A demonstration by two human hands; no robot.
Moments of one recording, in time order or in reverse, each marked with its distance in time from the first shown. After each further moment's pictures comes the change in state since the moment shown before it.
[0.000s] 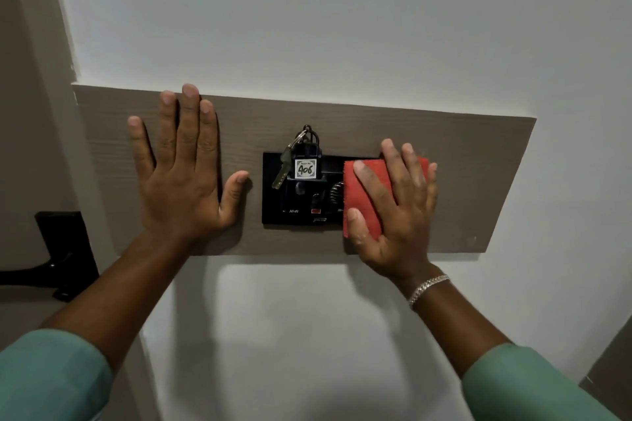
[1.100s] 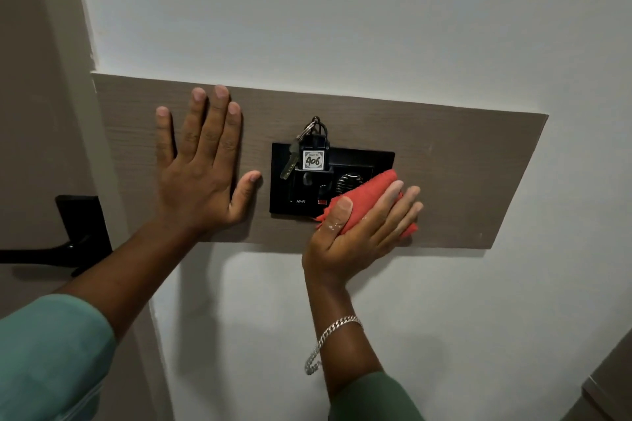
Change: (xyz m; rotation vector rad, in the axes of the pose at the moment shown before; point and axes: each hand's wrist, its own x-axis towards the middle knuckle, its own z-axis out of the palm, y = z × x) left_hand -0.004 -0.004 0.000 0.063 0.033 0.145; right_hand -0.019 -0.097 0.053 0.132 0.290 0.820
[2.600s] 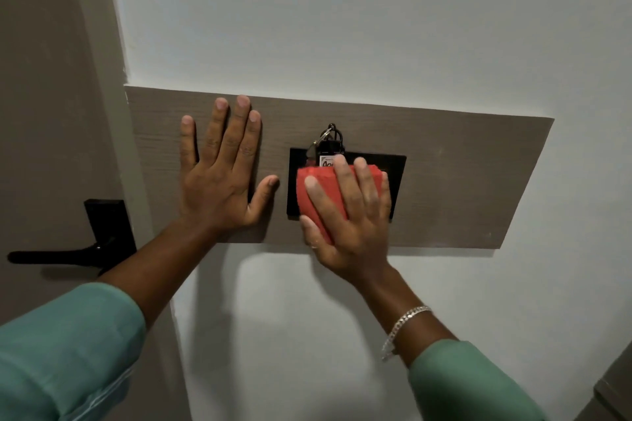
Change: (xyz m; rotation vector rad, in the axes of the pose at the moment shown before) left_hand -0.001 -0.002 -0.003 -0.074 -0.020 -0.008; right_hand 0.030 0.006 -0.020 -0.121 -0.264 -0.957
